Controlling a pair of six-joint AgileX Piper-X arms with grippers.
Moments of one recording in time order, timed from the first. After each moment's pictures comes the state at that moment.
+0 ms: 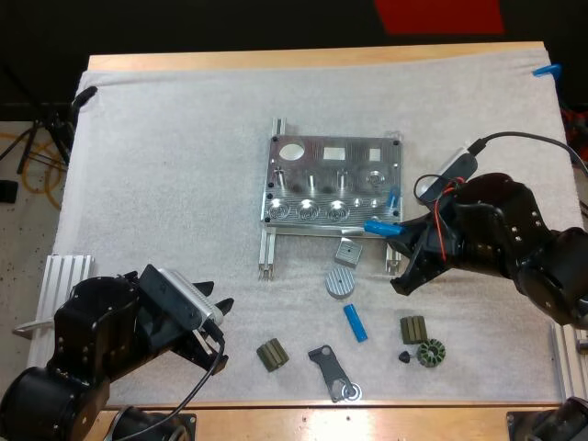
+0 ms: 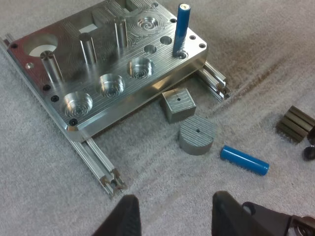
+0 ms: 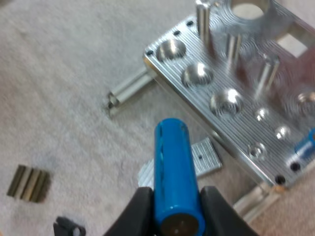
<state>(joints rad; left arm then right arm) -0.34 0.56 -0.89 1.15 0.34 -1.59 0.65 1.09 -1.13 0.95 -0.18 -1.95</state>
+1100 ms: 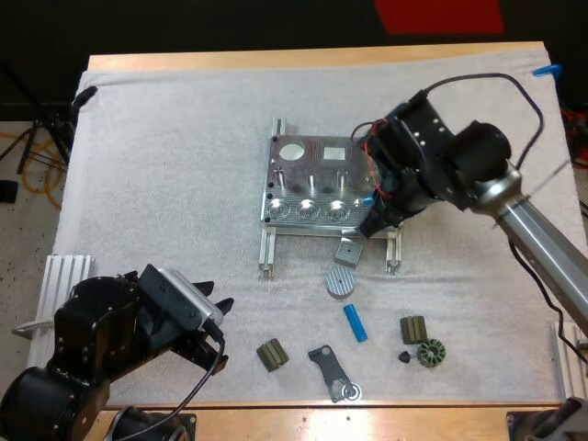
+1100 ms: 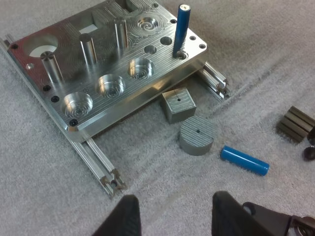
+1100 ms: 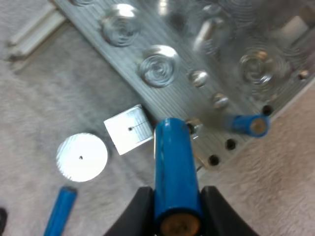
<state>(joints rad) -0.34 0.56 -0.89 1.15 0.34 -1.59 0.65 1.60 -1.64 1.33 0.02 -2.01</state>
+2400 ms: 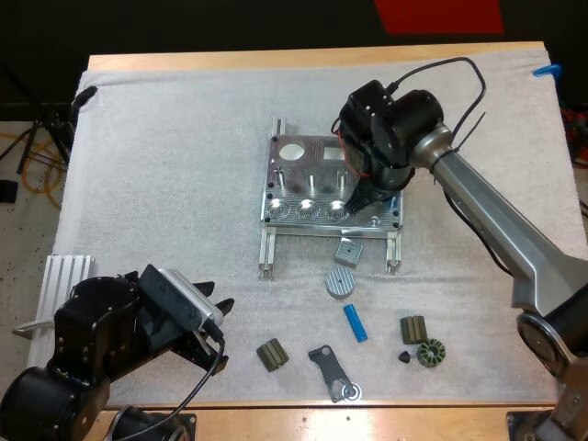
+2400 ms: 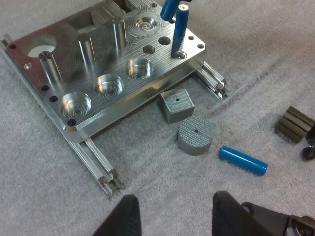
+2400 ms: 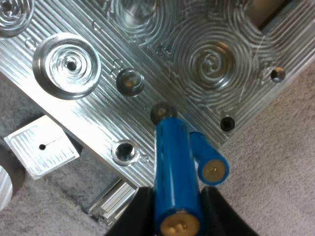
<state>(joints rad) -0.34 0.56 -0.89 1.15 0.35 -1.59 0.61 1.92 -1.83 1.42 0.15 -2.04</state>
